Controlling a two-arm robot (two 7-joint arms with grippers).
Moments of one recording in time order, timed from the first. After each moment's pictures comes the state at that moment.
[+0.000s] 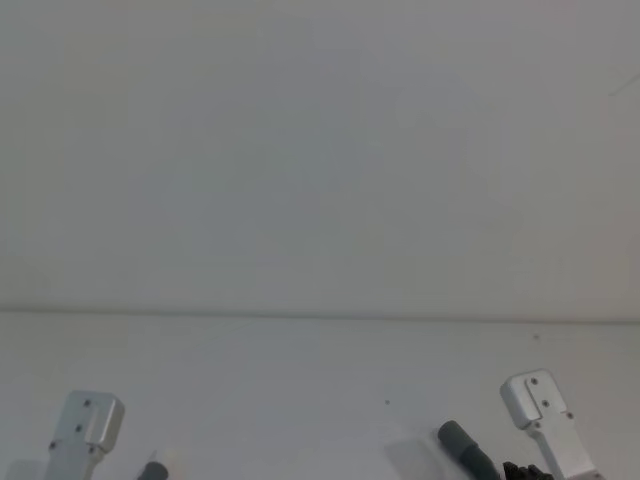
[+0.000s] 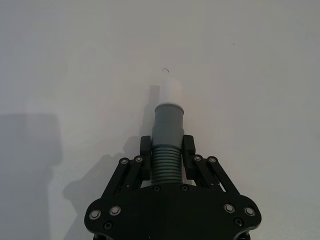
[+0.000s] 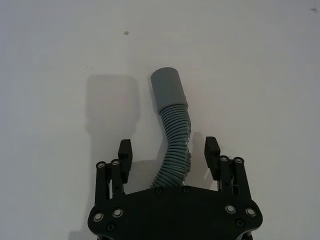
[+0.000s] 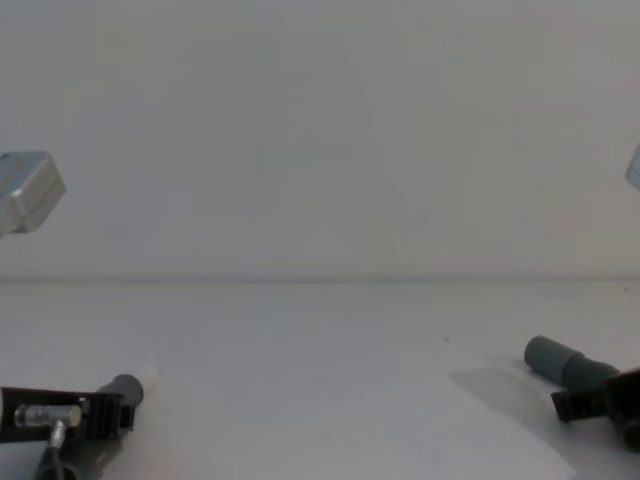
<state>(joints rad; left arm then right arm) 0.02 0.22 0.22 -1.90 -0.36 0.73 0.19 0.14 0.32 -0.29 -1.76 0.20 0.81 0.05</state>
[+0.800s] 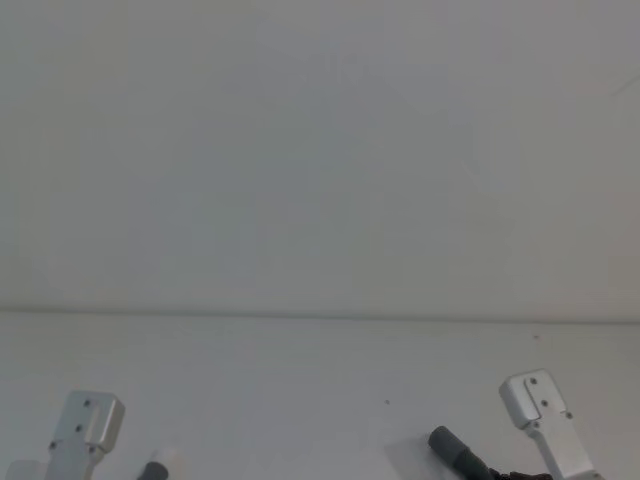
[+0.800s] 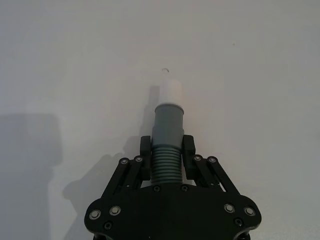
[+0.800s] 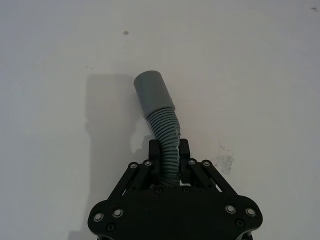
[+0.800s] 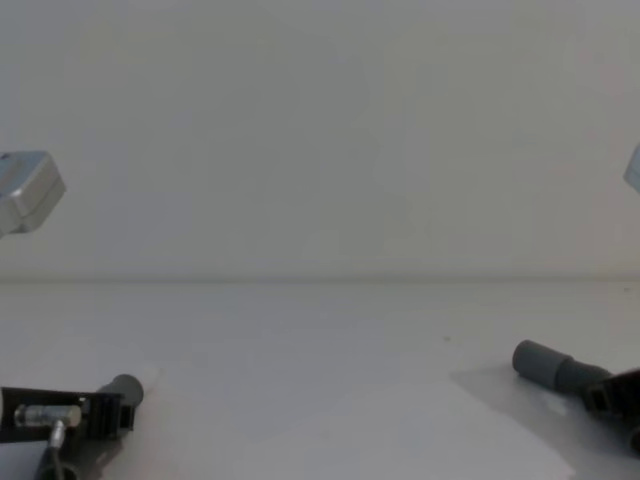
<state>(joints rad) 0.02 0.22 0.22 -1.90 -0.36 0.73 0.19 0.14 0.31 -0.29 -1.76 0.20 0.81 0.05</state>
